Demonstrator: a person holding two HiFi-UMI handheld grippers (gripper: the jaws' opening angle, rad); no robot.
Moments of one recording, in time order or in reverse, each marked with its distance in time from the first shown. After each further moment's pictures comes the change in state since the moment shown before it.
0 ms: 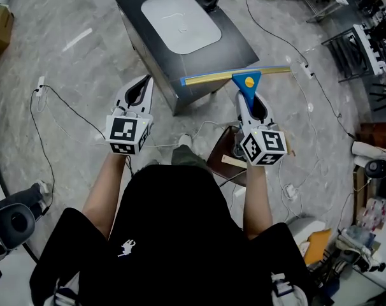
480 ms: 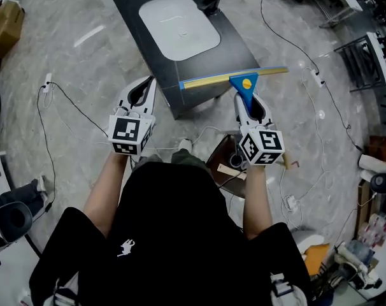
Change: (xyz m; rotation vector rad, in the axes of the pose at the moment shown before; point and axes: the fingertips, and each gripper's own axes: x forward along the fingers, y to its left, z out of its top) left arm 0.064 -0.034 0.003 0.042 0.054 0.049; right arm 0.041 -0.071 -0.019 0.020 0.031 0.082
